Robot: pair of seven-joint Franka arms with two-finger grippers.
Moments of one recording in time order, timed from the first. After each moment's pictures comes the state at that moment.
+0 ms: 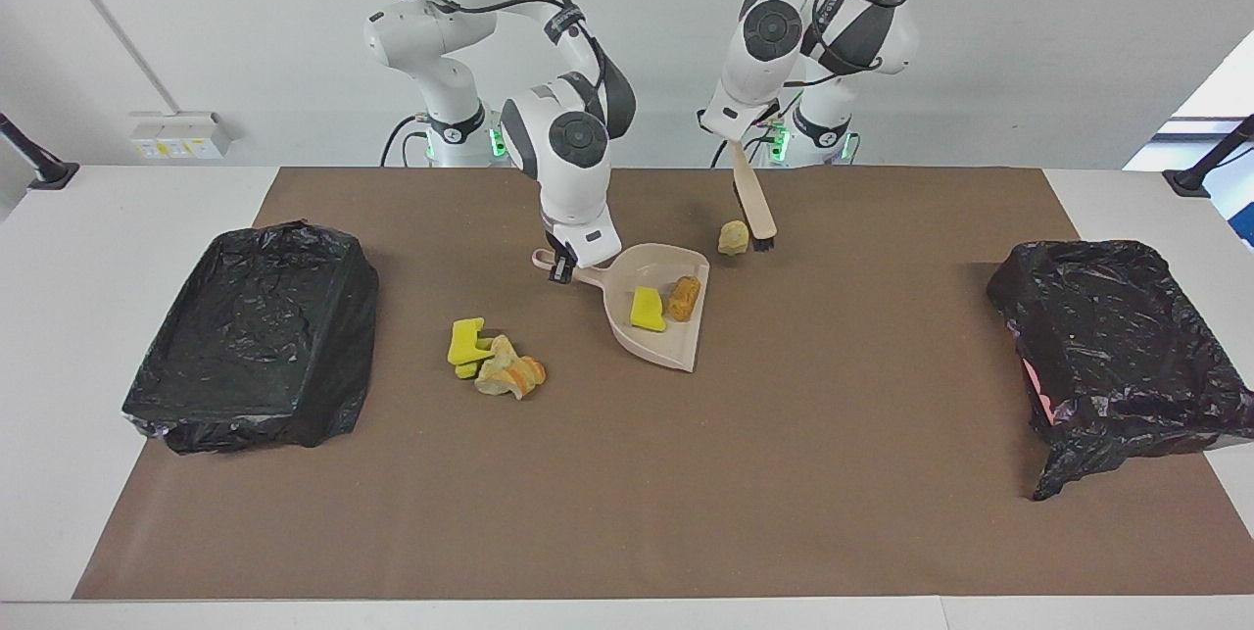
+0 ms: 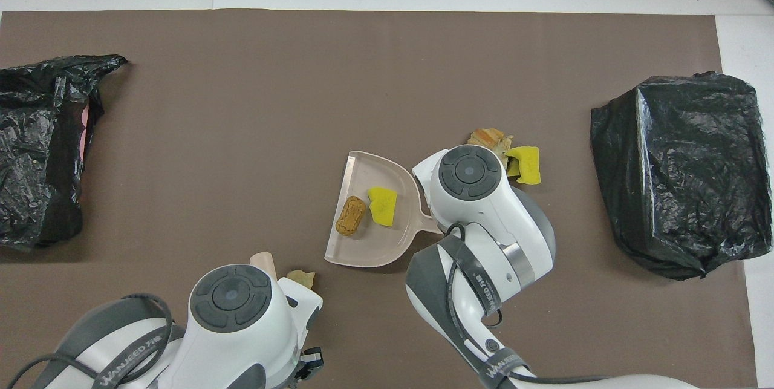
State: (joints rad) left arm -0.68 -0.31 -0.03 -2.32 -0.26 1.56 -0.88; right arm 0.54 0.21 -0.03 -1.97 -0.01 1.98 -0.78
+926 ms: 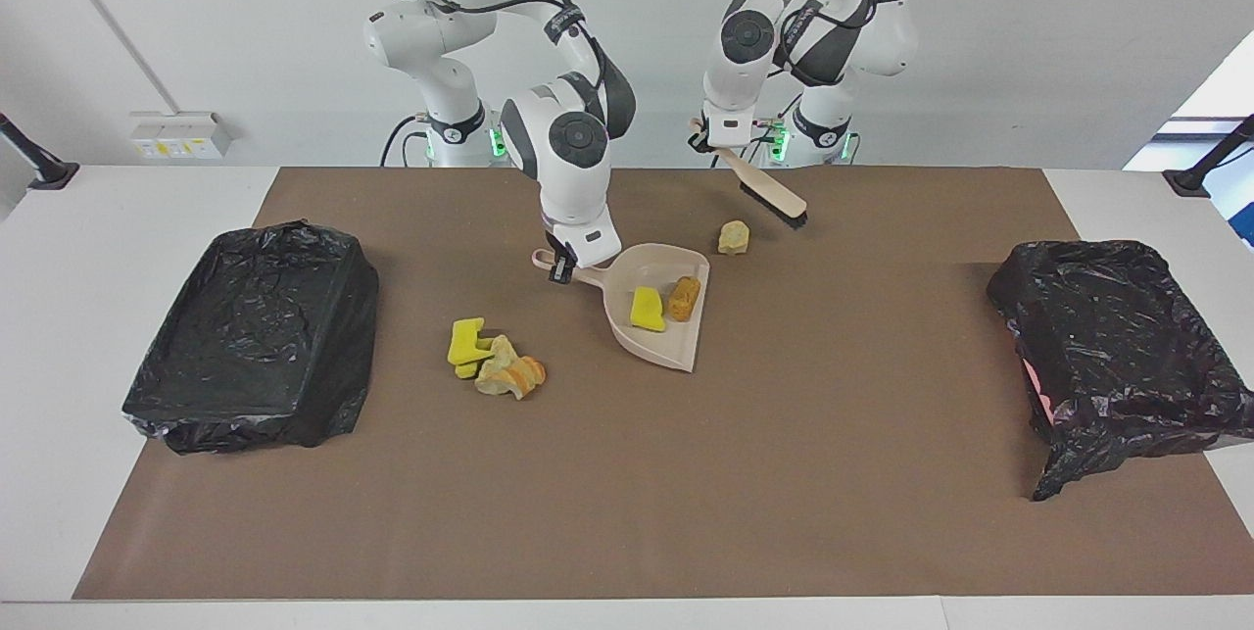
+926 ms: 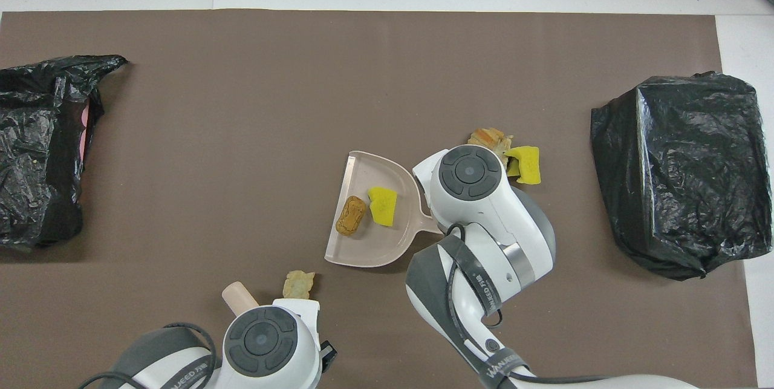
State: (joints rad) left arm -0.77 -0.30 -0.05 -2.48 -0.31 1.89 -1.42; right arm 0.54 0.21 -0.03 -1.97 -0.01 1.98 -0.78
